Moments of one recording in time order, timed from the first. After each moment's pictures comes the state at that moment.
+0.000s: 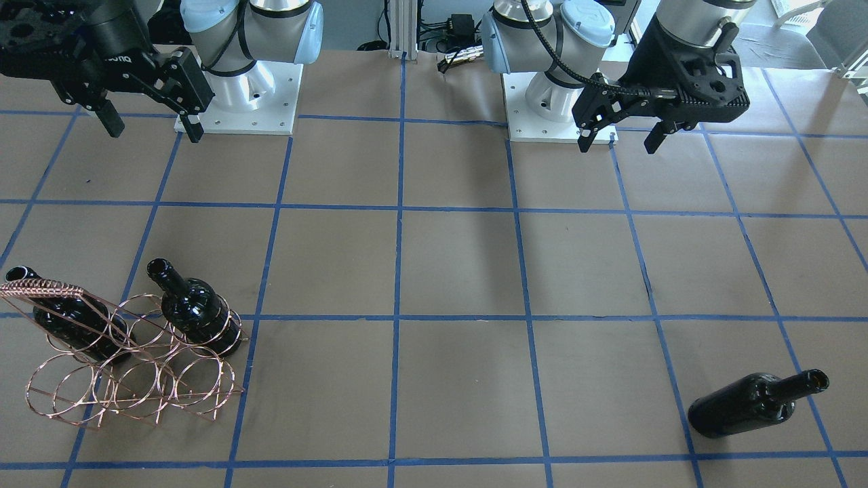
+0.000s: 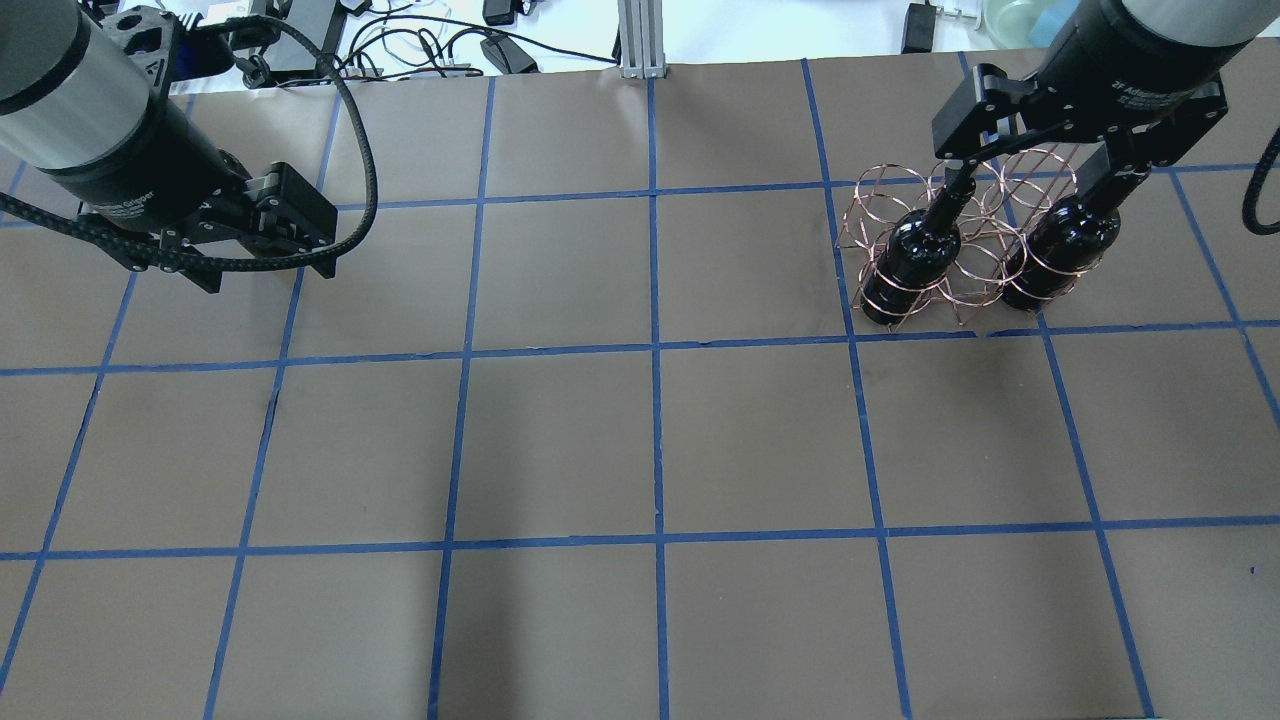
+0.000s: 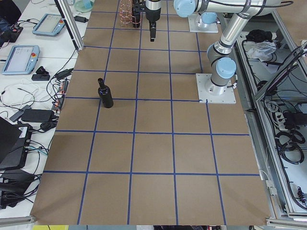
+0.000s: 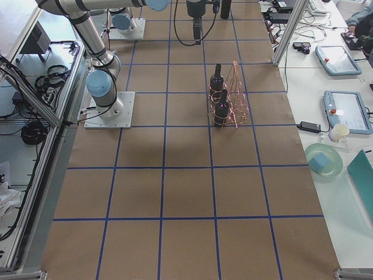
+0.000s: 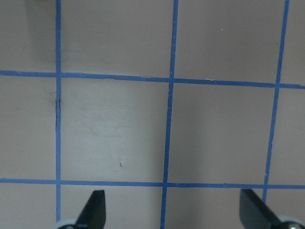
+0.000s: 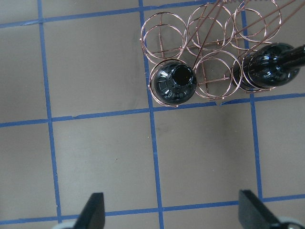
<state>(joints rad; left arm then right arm) -1.45 -1.44 -1.65 -1.60 1.52 0.06 1.50 -1.68 1.57 -1.59 -1.54 0.02</state>
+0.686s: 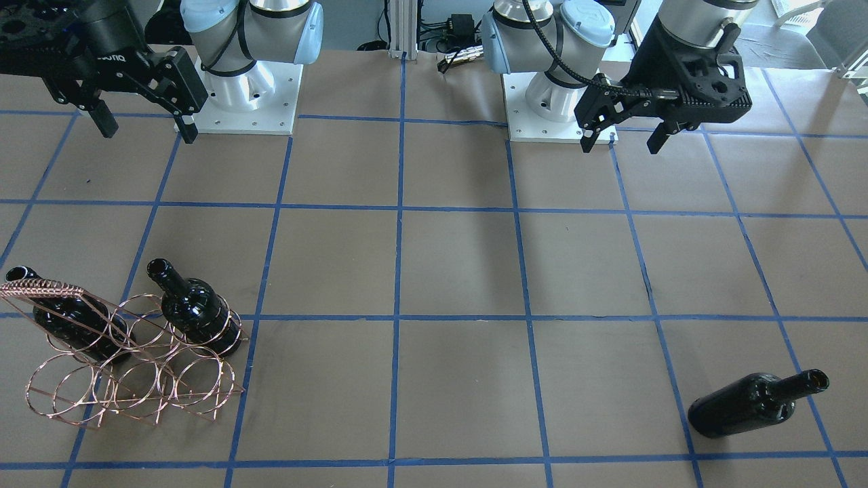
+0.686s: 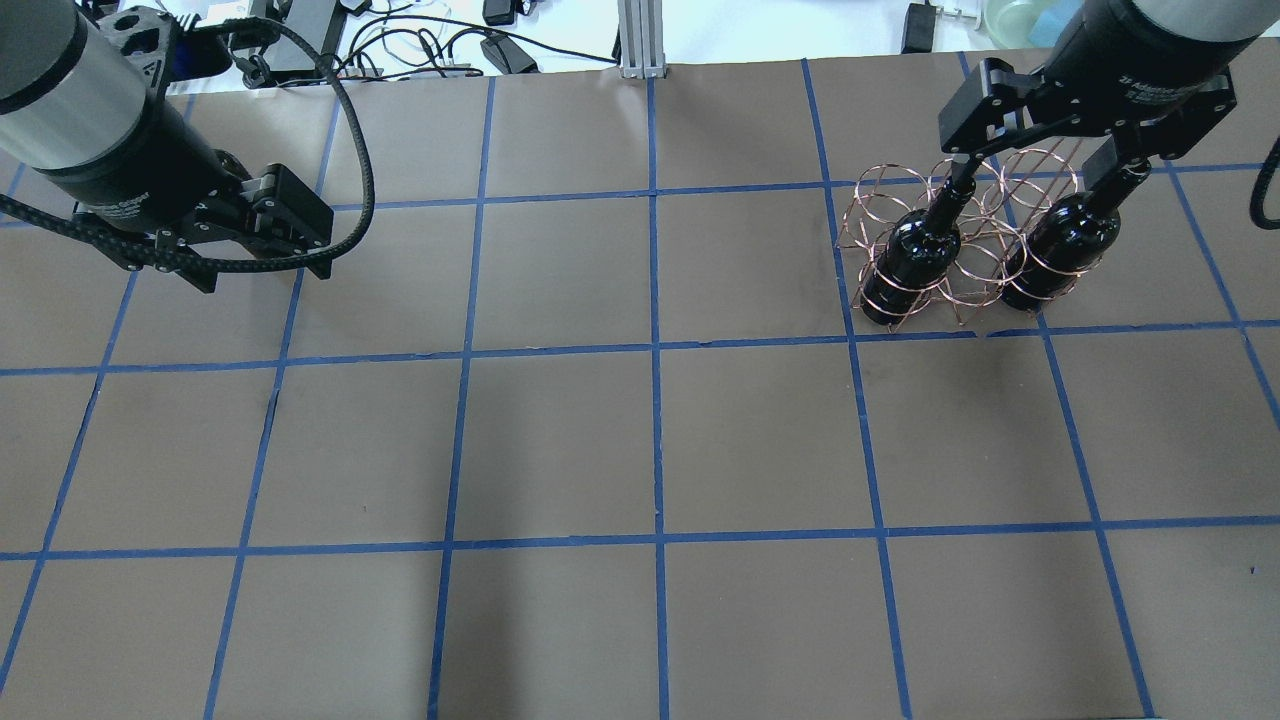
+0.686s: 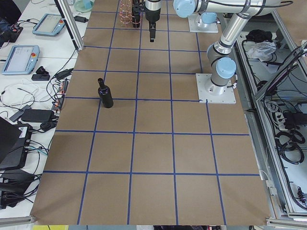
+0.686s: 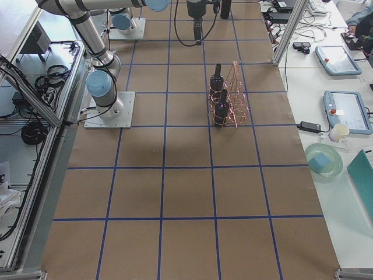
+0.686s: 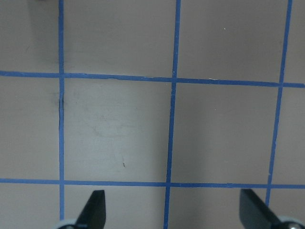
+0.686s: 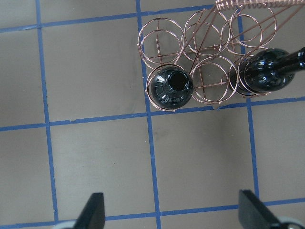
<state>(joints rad) -1.45 -1.44 -1.65 -1.60 1.52 0.06 1.49 -1.69 1.57 -1.61 -1.55 0.01</state>
